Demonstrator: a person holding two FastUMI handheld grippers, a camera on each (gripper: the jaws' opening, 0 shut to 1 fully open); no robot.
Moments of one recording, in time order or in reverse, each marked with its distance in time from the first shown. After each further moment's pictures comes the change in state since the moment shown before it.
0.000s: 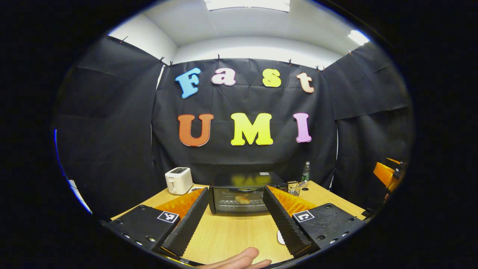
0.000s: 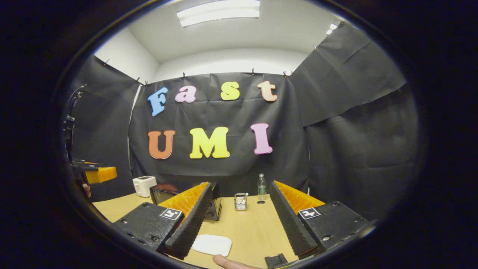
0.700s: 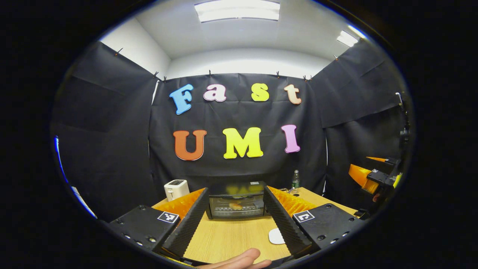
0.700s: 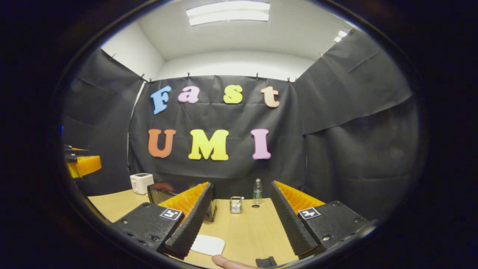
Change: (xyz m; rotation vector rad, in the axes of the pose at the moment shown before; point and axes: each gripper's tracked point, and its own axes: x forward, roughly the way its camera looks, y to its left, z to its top) left arm -0.051 -0.029 0.033 0.014 -0.072 -0.069; right arm -0.014 0.000 0.023 -0.083 -0.020 -0.007
